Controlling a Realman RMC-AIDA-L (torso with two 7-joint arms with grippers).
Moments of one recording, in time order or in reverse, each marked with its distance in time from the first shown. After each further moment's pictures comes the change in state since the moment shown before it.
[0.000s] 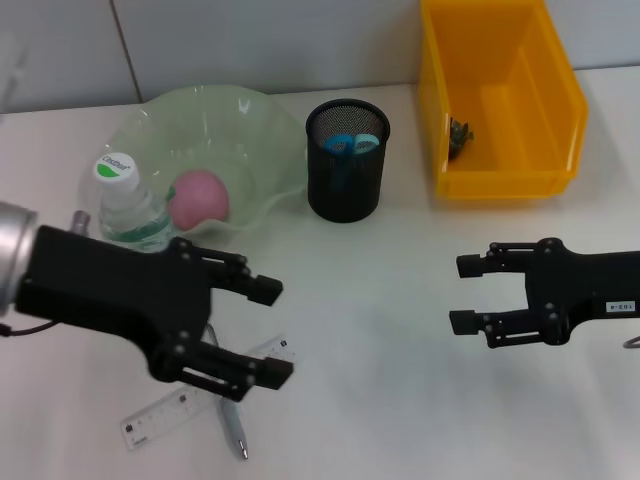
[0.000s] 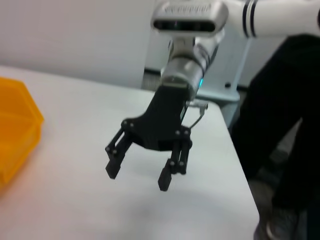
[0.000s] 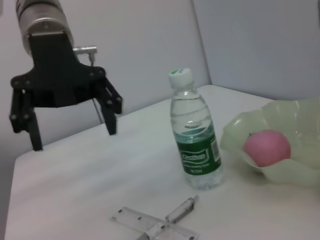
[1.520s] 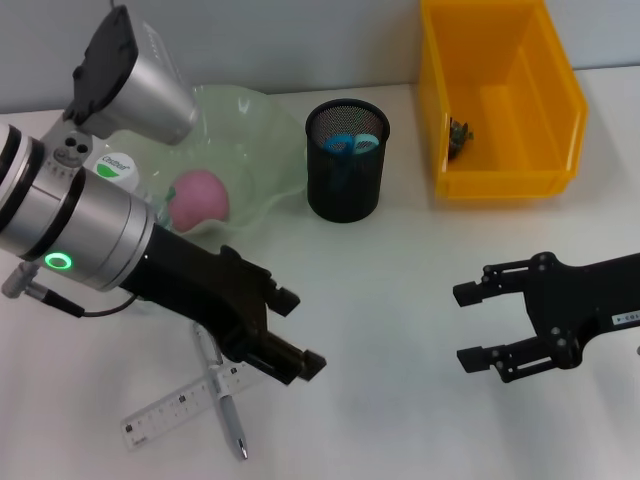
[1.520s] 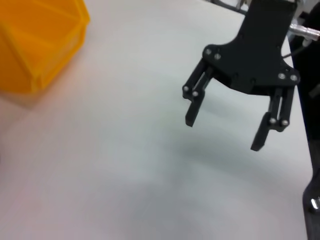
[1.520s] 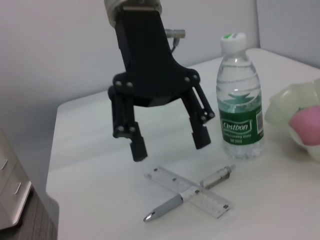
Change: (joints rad) left arm -0.130 -0.004 0.337 0.093 0.211 -0.208 -0.464; right arm 0.044 0.003 -0.020 -0.113 -0.133 -0.095 0.028
